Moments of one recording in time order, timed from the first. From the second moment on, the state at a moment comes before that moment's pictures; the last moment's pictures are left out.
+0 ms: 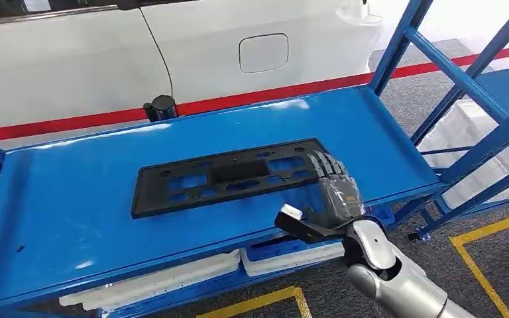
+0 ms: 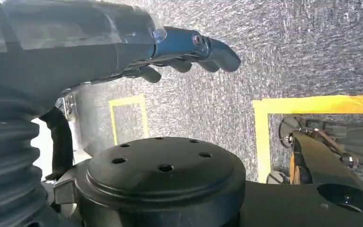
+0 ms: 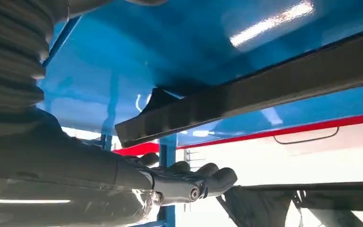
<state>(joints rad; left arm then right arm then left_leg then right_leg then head) -0.16 -0.01 -1.15 -0.21 1.14 0.40 0.30 -0.24 -0.49 0.60 -1.52 0.95 -0.26 0.39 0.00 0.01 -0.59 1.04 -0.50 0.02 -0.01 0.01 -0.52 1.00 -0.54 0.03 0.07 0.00</state>
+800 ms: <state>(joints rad) -0.17 0.05 -1.15 -0.21 1.14 0.40 0.29 -0.32 -0.42 0.67 -1.48 1.00 -0.29 0.39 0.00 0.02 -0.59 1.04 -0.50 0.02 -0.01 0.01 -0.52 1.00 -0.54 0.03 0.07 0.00</state>
